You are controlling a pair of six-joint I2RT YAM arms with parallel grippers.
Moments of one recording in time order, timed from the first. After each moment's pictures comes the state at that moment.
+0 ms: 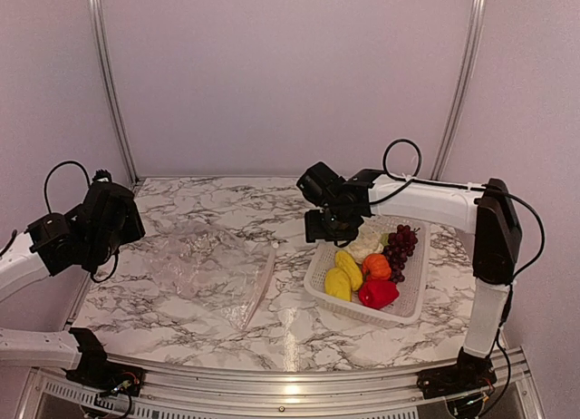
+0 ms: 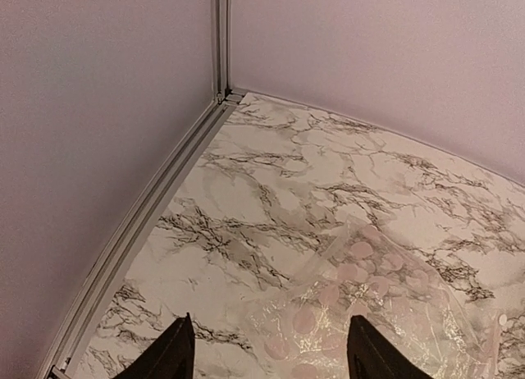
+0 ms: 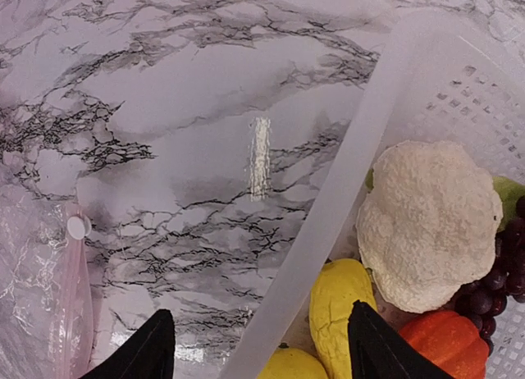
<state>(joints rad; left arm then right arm) -0.69 0.90 0.85 -0.69 -0.85 -0.69 0.83 1.92 1.59 -0.78 0.36 0.69</state>
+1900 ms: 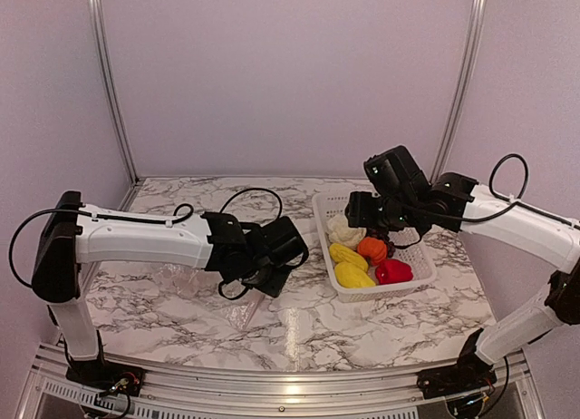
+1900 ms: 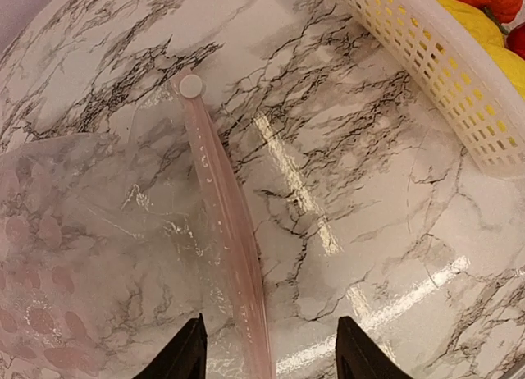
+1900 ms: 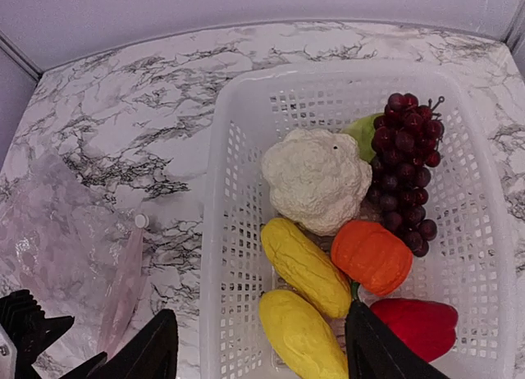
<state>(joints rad) -1.16 1.84 1.42 -0.72 -0.44 -0.54 0.82 1.38 1.24 -0.64 0.39 0.64</state>
